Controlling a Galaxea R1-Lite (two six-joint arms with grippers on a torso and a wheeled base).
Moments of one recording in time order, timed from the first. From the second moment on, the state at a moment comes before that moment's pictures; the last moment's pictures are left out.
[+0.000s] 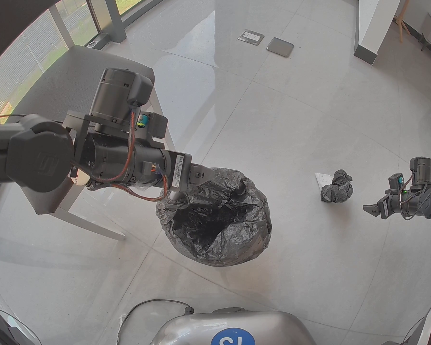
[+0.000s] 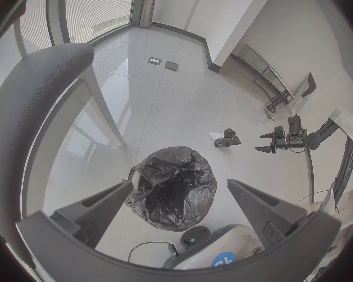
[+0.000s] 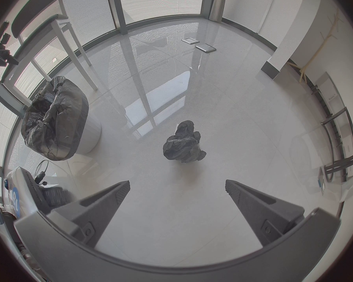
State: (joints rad) left arm -0.59 1.74 -1.35 0.18 0.03 -0.10; right arm -0.26 1.98 -0.82 -0.52 0.27 -0.47
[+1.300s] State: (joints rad) left arm -0.55 1.67 -1.17 -0.01 0.03 -0.11; right arm -0.14 2.36 -1.33 -0.51 0.28 -0.46
